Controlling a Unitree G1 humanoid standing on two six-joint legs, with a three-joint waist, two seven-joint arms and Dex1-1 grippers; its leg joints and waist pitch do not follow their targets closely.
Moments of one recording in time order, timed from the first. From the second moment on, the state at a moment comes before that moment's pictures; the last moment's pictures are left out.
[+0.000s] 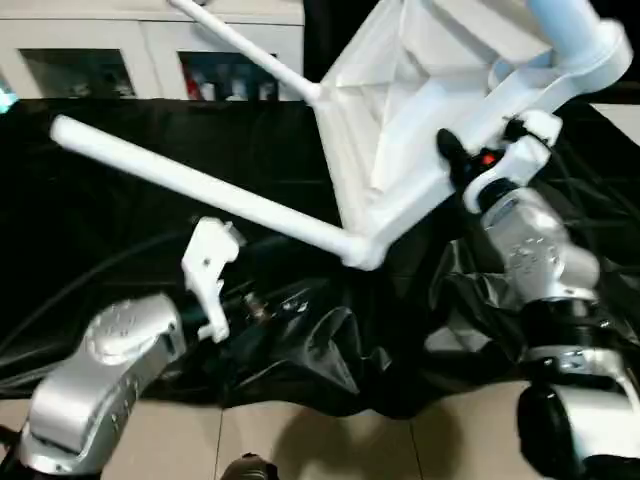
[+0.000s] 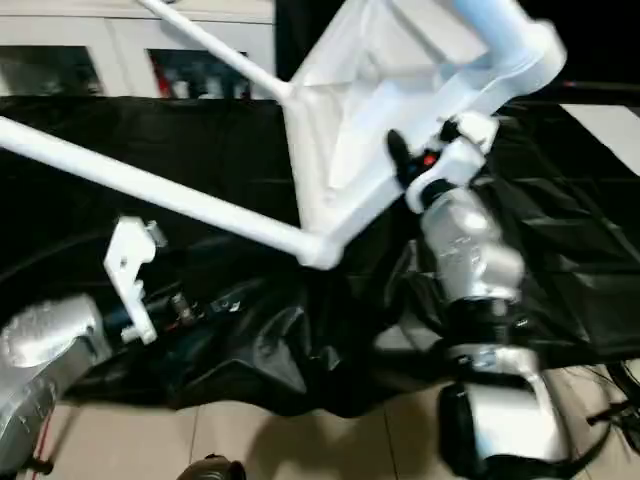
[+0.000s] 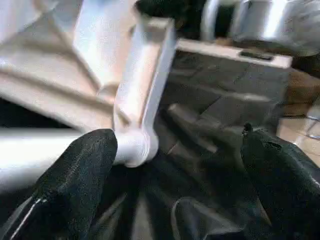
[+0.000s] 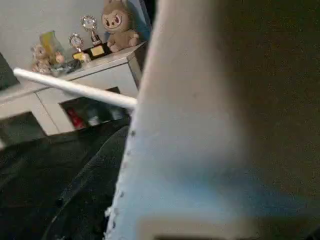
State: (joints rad) left arm -0.15 0.48 -0.07 -0.48 -0.49 0.56 -0.66; right arm -0.74 -0.25 -0.22 0.46 0.41 0.33 0.18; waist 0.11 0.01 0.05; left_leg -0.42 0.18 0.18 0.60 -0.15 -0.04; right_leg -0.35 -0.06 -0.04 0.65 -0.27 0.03
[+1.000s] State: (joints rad) left arm -0.72 0.53 -0.28 -0.29 0.05 0.13 -0.55; right arm -0.81 -0.33 0.01 0.59 0.09 0.17 0.26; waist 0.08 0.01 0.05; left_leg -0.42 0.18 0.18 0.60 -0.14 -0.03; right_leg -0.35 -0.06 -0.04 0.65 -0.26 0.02
